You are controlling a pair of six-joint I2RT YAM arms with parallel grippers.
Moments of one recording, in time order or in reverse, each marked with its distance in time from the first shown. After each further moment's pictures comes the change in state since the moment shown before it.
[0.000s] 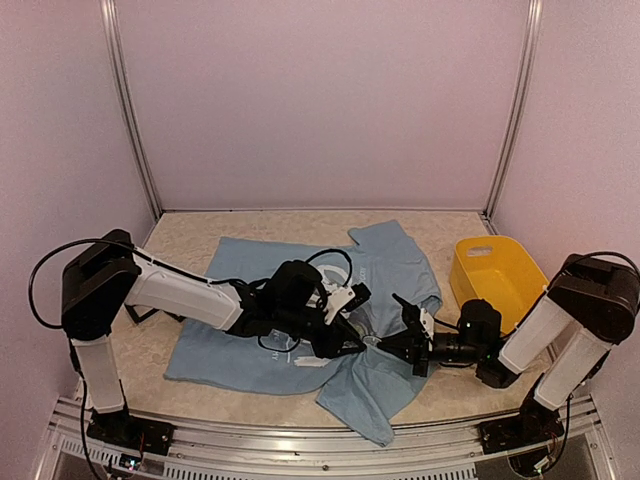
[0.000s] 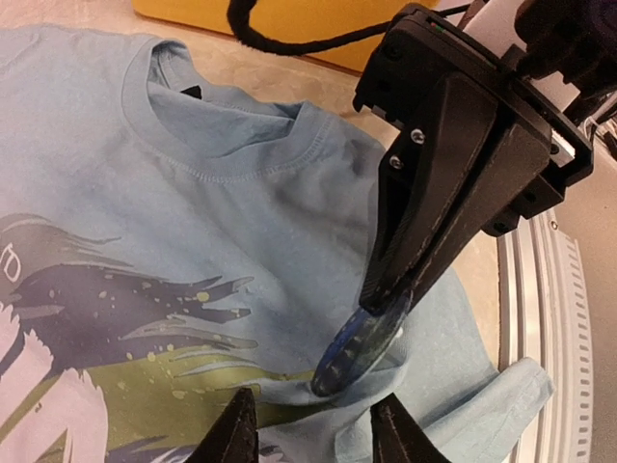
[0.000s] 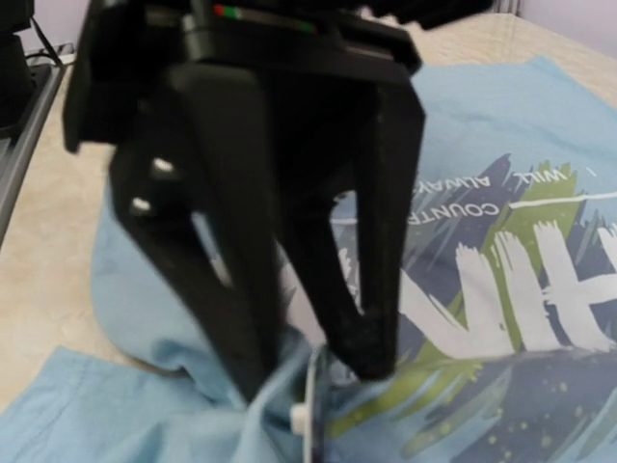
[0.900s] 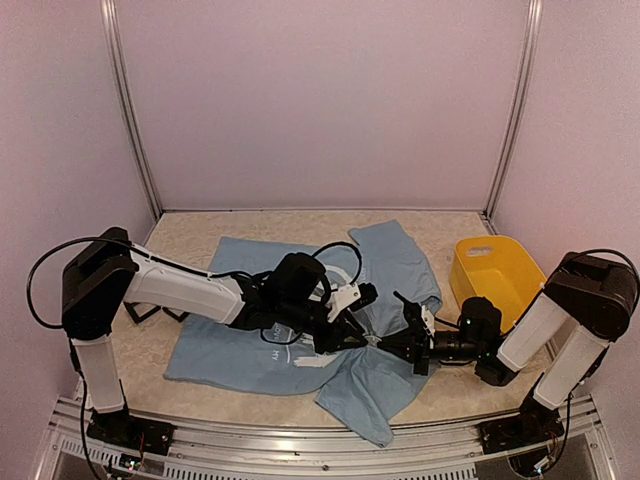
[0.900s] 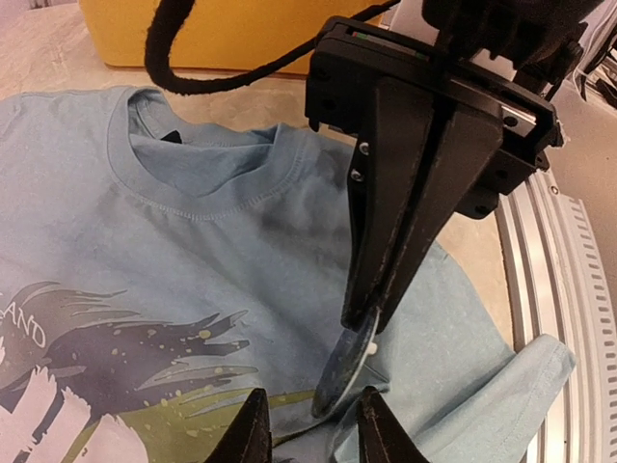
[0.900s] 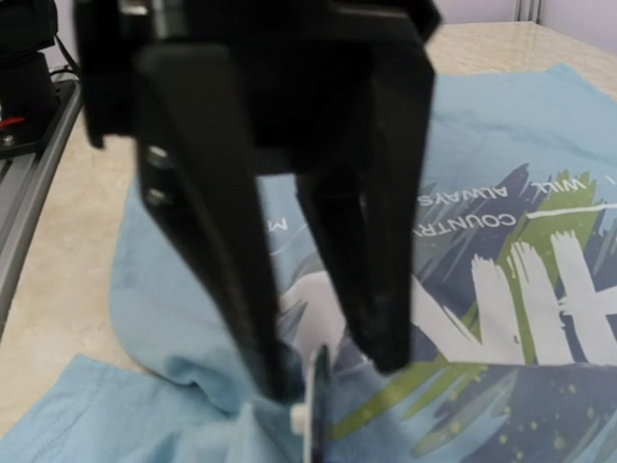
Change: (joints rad) left arm 0.006 -0.024 0.031 -0.058 0.027 0.206; right arm -0.037 0.028 0.014 0.028 -0.082 0.031
